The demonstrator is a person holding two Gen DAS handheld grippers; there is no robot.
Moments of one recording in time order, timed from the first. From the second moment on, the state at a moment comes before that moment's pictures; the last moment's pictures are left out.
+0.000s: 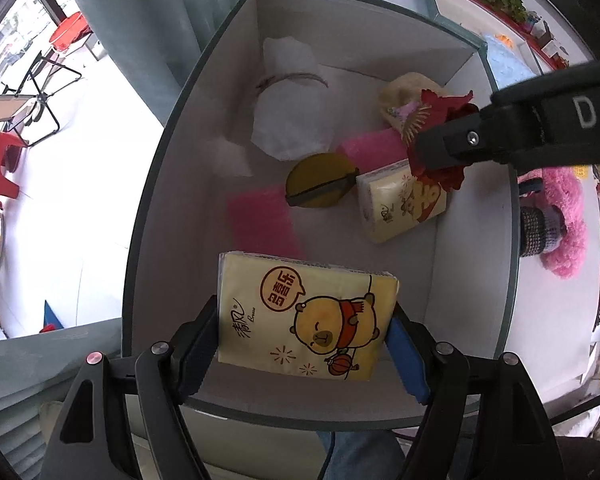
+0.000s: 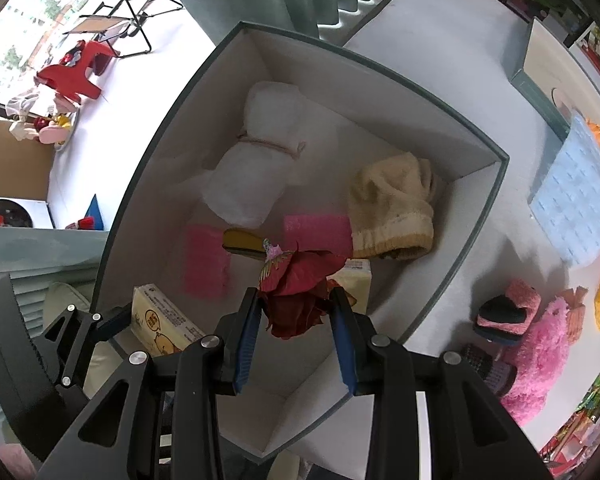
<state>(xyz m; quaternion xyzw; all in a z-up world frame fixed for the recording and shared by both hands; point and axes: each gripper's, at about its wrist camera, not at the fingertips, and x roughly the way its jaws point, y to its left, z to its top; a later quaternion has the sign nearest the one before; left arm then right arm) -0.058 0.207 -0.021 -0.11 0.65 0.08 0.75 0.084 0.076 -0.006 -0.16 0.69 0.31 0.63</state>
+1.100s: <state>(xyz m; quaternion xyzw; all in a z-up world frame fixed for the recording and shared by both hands) -0.062 0.203 -0.009 -0.10 0.64 0.06 0.76 0.095 0.079 -0.009 -0.16 0.70 0.29 0.63</state>
